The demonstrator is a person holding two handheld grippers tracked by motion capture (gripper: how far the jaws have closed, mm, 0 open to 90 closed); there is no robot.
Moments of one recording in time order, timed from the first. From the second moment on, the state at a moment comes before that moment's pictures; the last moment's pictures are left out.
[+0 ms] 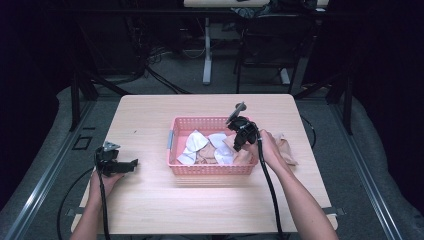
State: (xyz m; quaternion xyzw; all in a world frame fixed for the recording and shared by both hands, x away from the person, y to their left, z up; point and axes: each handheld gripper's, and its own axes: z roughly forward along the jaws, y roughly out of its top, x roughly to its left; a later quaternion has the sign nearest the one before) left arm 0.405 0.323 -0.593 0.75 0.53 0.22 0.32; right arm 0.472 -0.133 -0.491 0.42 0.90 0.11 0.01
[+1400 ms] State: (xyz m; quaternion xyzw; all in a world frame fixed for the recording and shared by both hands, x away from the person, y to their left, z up) left arm 0.405 0.323 -0.592 0.75 0.53 0.22 0.32; right arm 0.460 -0.145 -0.393 0.41 0.89 0.22 0.05
